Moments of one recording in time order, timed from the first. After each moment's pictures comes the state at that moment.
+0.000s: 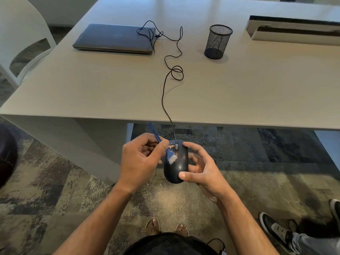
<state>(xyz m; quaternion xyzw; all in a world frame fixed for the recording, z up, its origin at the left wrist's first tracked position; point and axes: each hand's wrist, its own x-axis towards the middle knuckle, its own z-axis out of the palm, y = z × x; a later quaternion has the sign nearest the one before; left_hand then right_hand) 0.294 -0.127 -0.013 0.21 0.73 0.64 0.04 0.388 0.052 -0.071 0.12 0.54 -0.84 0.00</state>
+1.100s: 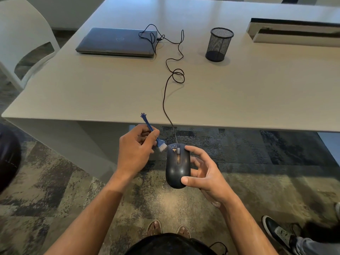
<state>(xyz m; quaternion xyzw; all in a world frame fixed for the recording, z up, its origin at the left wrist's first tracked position) 0.258 -0.123 -0.021 0.15 0.77 0.62 0.04 0.392 0.053 -0.071 0.10 0.53 -0.84 0.01</state>
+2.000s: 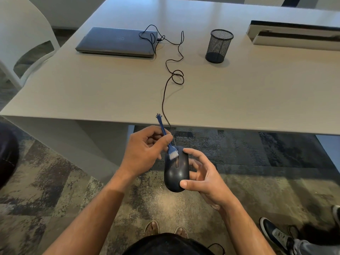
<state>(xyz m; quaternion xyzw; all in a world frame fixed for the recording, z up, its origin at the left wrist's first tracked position) 0.265 -0.113 -0.012 0.26 0.72 0.64 0.10 0.396 0.056 -0.069 0.10 0.53 -0.84 0.03</state>
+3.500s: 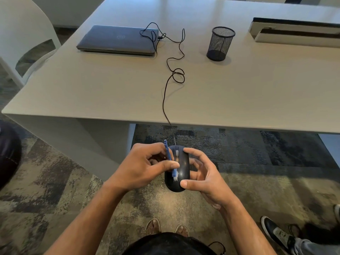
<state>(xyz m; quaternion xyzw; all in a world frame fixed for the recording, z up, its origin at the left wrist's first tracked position) 0.283 -0.138 -0.003 0.41 0.74 0.51 0.14 0.400 0.054 -0.070 0.09 0.54 -0.84 0.02</state>
